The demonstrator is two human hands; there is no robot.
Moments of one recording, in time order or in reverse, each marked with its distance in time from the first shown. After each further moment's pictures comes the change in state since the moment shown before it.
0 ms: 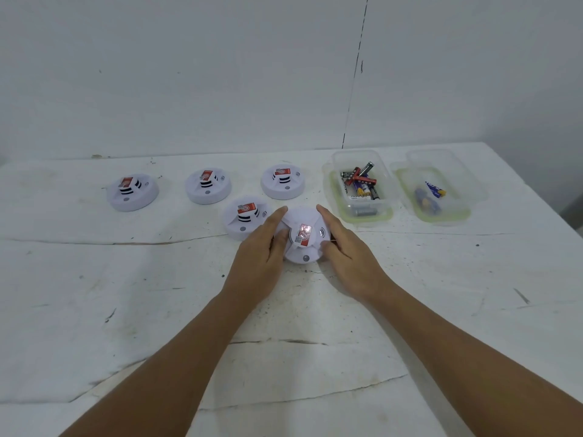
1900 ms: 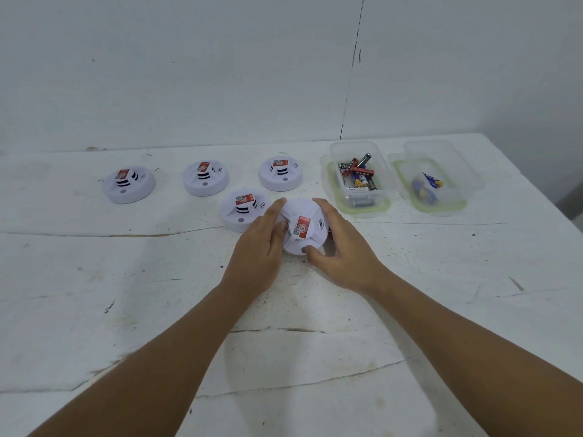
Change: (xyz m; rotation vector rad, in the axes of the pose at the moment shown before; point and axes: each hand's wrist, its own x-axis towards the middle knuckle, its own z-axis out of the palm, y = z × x) left_hand 0.001 -0.011 0.006 0.075 0.032 0.068; right_hand 0.003 0.007 0.006 -0.037 0.041 -0.250
